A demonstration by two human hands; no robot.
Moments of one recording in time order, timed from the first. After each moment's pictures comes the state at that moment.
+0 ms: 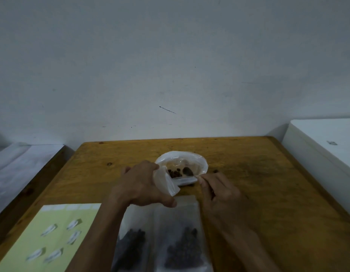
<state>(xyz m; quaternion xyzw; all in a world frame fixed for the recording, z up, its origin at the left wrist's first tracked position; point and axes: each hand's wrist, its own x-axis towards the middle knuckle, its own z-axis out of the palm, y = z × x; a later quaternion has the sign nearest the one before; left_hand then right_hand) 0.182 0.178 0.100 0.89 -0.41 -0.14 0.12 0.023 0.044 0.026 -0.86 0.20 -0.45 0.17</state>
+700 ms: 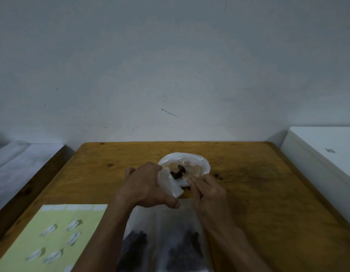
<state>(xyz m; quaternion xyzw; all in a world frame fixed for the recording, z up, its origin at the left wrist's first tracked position) 0.187 0.173 0.090 0.89 -0.42 -0.13 0.10 0.052 0.050 0.014 -0.88 0.18 -0.41 0.18</state>
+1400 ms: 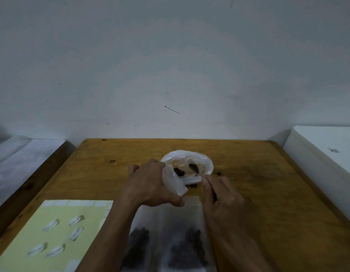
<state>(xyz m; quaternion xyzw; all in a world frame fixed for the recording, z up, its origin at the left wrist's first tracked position) 0.180 0.173 0.091 0.89 -0.42 -0.11 0.12 0.031 0.059 0.020 -0.83 0.21 -0.49 0.16</state>
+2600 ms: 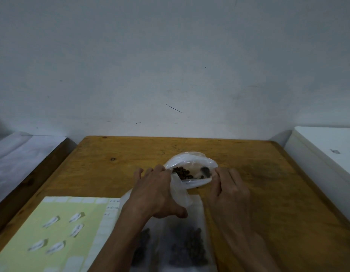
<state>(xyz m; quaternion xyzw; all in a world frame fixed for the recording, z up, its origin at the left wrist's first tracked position) 0.167 0.174 0.073 0.89 -0.45 -0.09 0.06 0.032 0.062 0.040 -0.84 0.28 -0.45 0.11</state>
